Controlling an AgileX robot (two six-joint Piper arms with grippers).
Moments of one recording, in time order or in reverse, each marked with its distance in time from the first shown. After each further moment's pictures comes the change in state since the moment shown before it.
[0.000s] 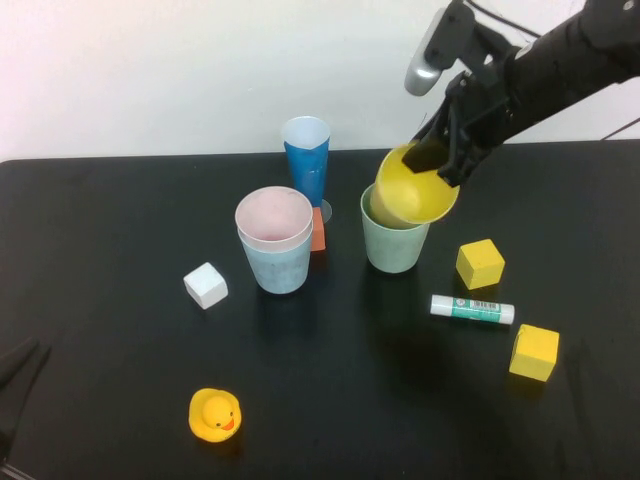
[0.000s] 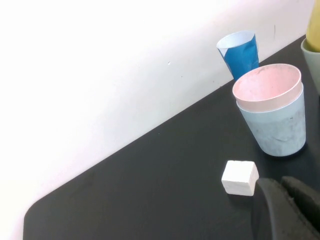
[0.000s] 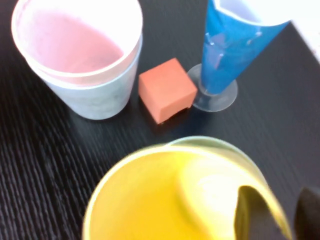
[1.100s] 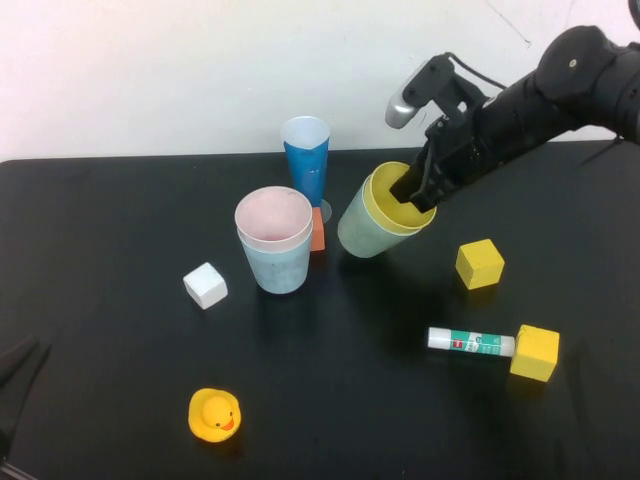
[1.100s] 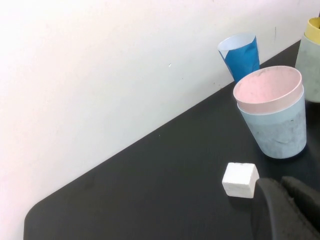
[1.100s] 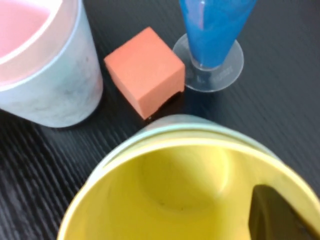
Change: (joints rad) right arm 0.007 0.144 -0.015 0.034 -0.080 0.103; left arm 0.000 0.000 0.000 0.000 -0.006 -0.002
